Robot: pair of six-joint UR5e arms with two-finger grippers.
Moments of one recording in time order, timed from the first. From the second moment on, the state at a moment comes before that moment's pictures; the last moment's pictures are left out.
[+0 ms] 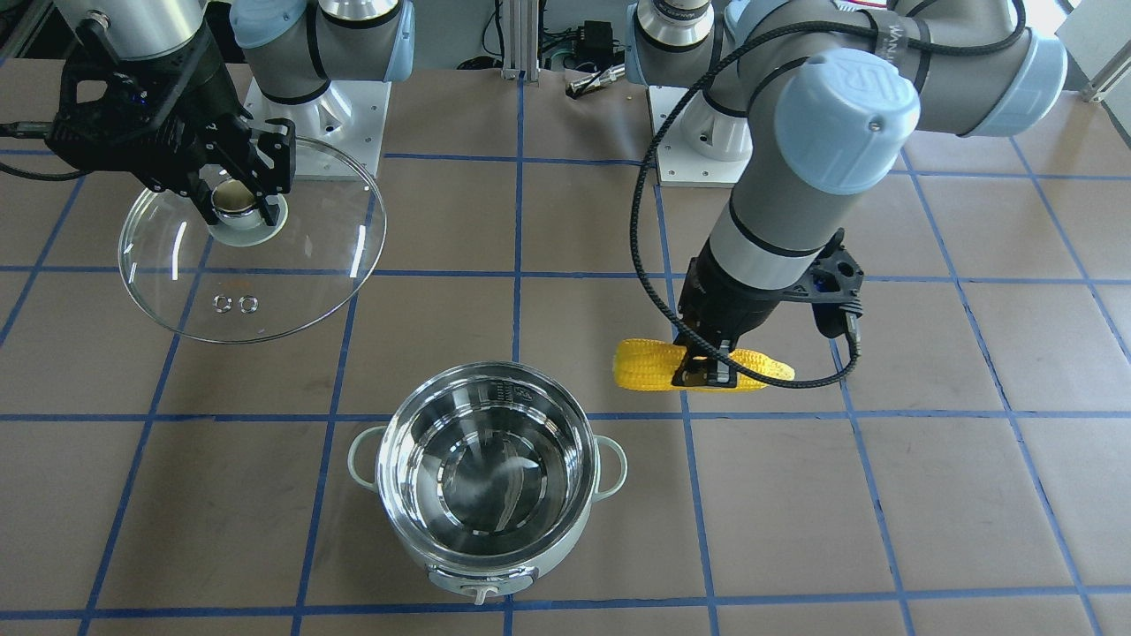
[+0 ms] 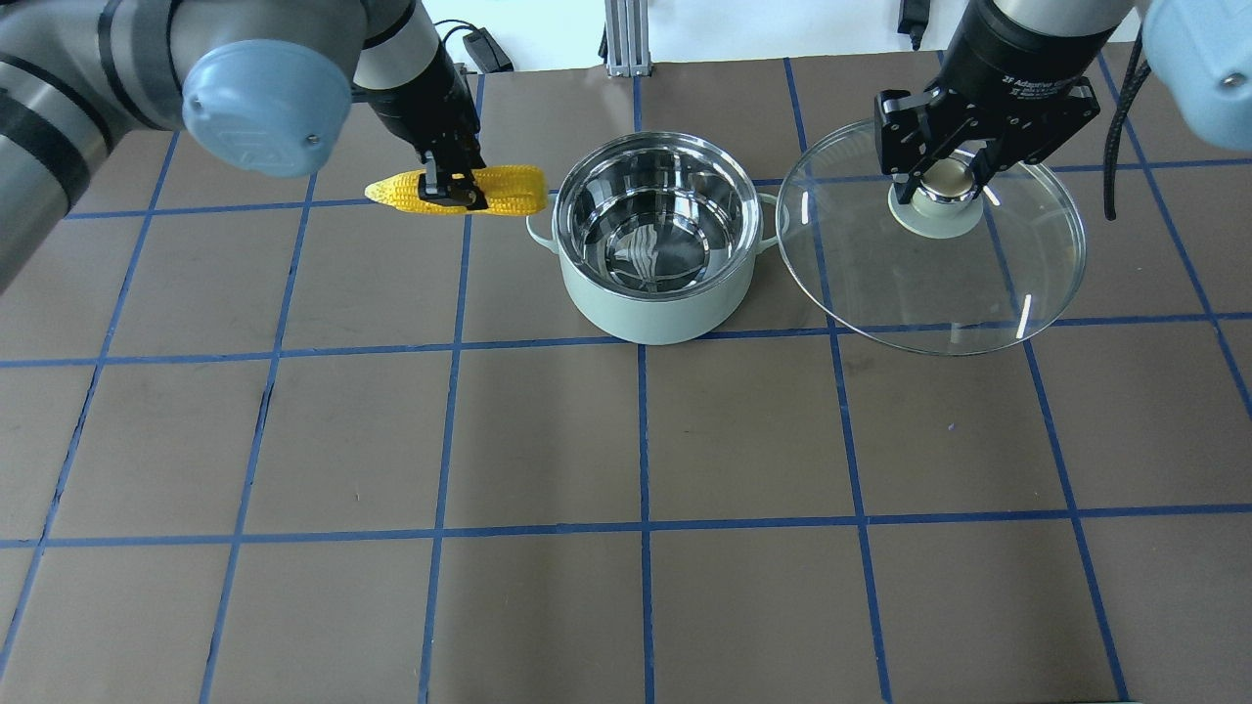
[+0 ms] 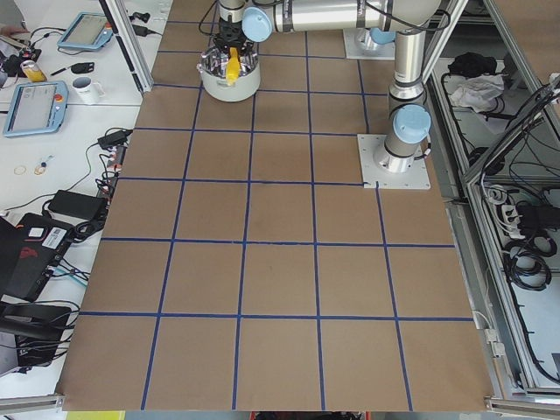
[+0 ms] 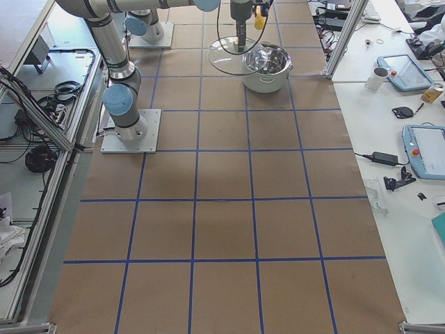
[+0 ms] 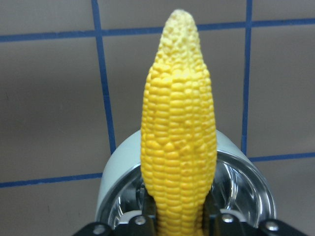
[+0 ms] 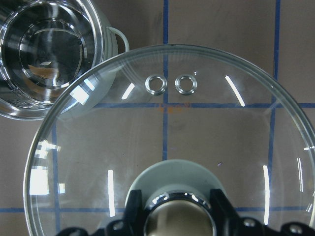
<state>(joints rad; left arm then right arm) -1.74 -1.89 -1.42 -1.28 1.47 -1.68 1.58 -1.59 1.50 -1.55 -1.58 -0.01</state>
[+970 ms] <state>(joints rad) -1.88 -2.09 -1.33 -1.04 1.43 -1.87 1.58 -1.59 1.51 -1.55 -1.58 -0.01</state>
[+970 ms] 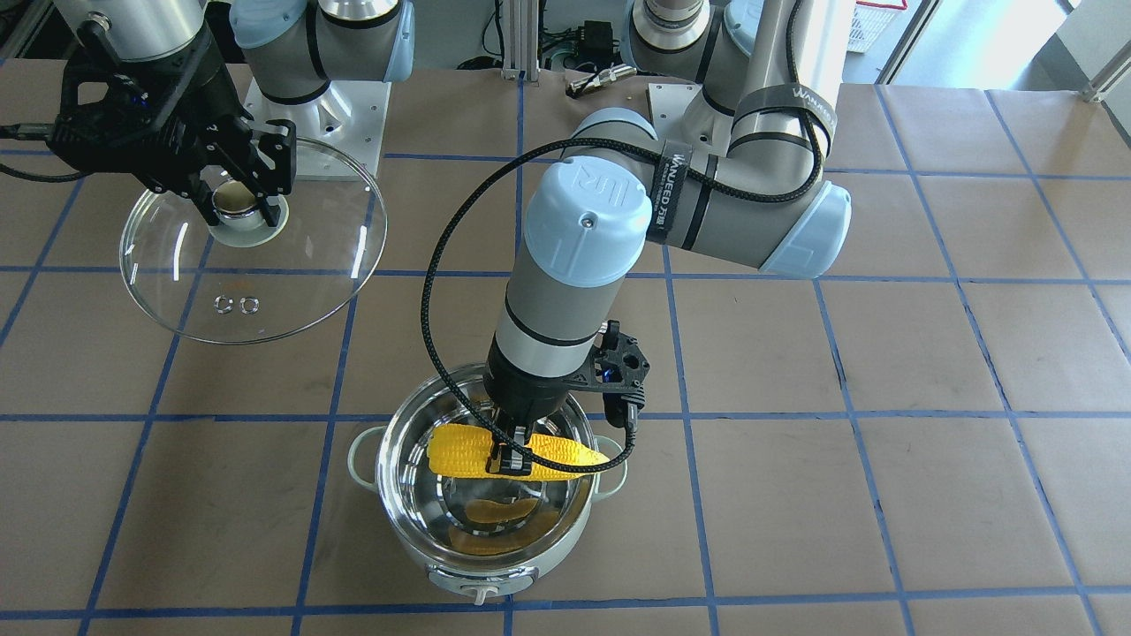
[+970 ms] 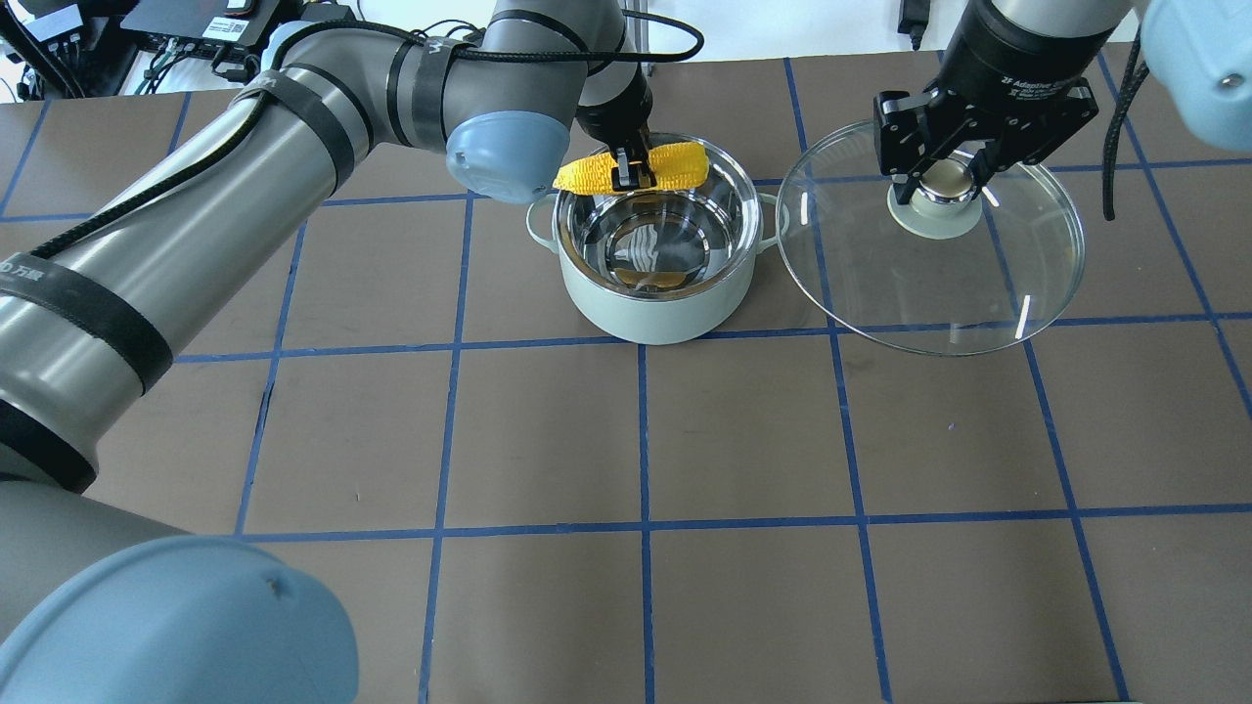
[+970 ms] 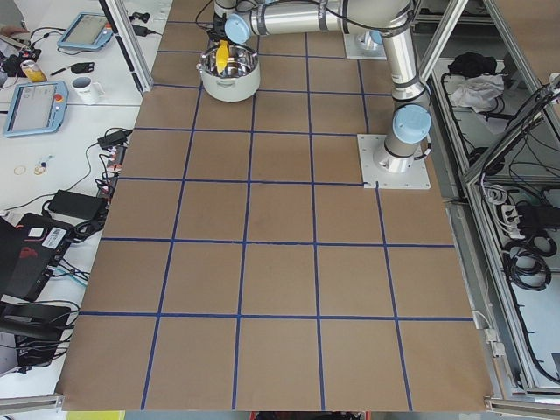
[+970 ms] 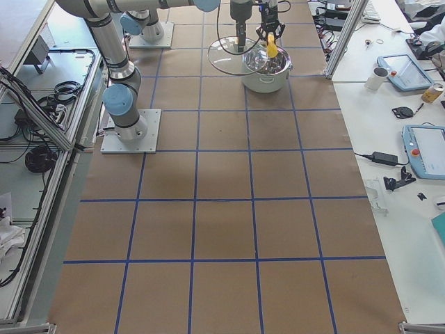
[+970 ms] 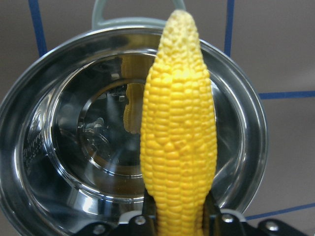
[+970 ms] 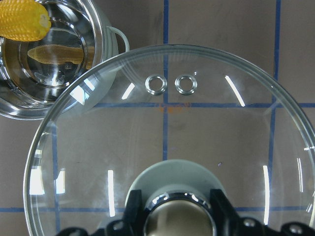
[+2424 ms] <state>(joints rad) -1.90 -2.13 -1.33 -1.03 1.44 -1.91 1.58 -1.59 1.51 -1.55 -1.58 -0.01</state>
